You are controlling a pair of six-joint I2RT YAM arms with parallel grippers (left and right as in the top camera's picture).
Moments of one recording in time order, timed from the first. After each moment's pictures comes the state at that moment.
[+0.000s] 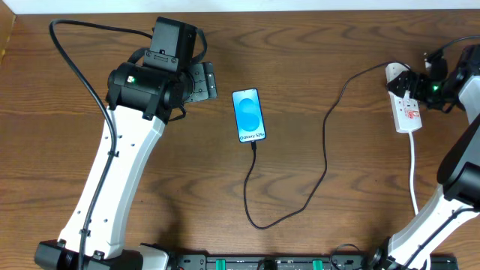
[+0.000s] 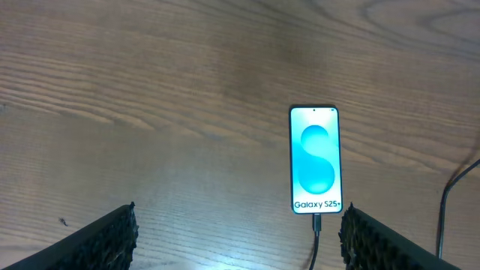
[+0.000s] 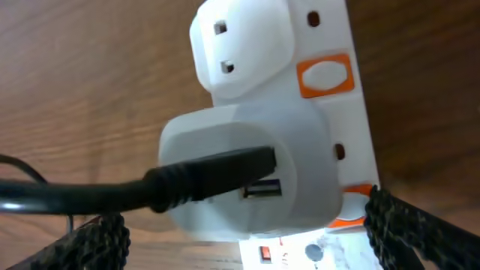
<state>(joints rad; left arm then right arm) -0.30 1.54 1.69 -1.16 -0.14 -0.40 -0.43 2.14 1.57 -0.69 -0.50 -0.13</state>
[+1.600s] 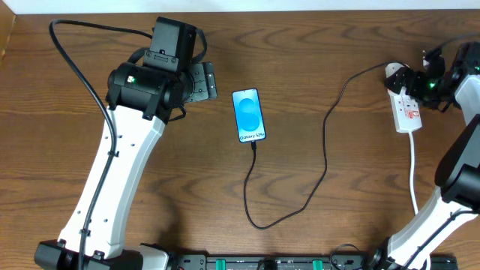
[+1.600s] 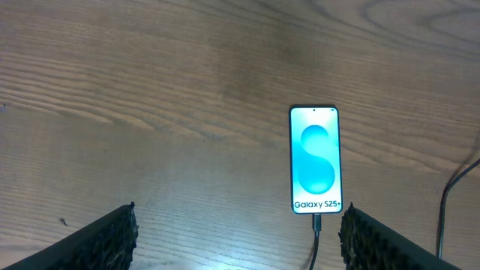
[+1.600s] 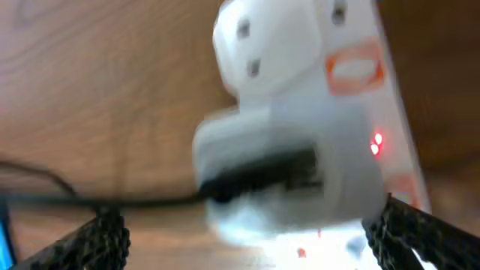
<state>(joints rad) -0.30 1.54 1.69 -1.16 -0.14 -0.40 -0.40 2.11 1.54 -0.68 -0.51 -0.02</state>
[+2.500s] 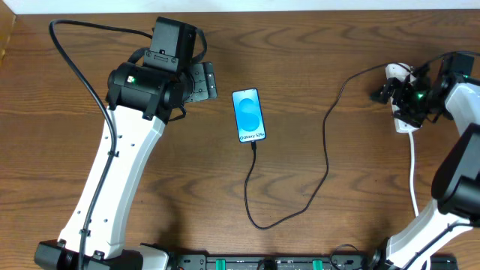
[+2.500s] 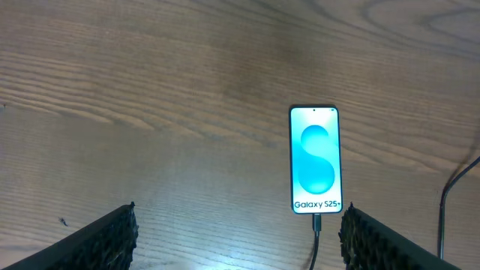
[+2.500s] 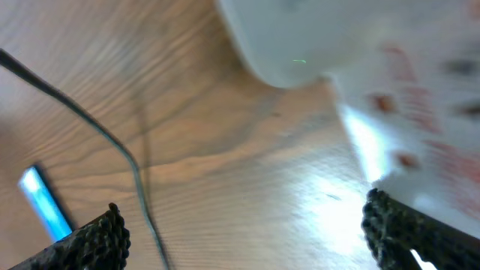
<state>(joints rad) -0.30 1.54 1.69 -1.16 -0.14 -0.40 -0.36 1.98 1.39 -0.76 -0.49 0.16</state>
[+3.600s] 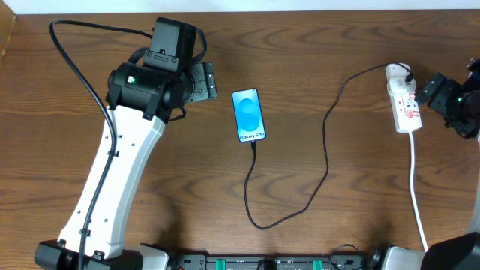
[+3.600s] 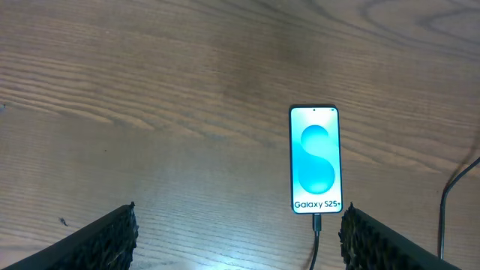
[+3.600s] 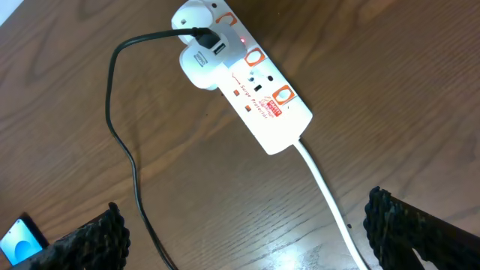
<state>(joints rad) -0.30 1.54 1.69 -1.16 -0.14 -0.40 -0.38 1.49 1.39 -0.97 -0.13 0.28</state>
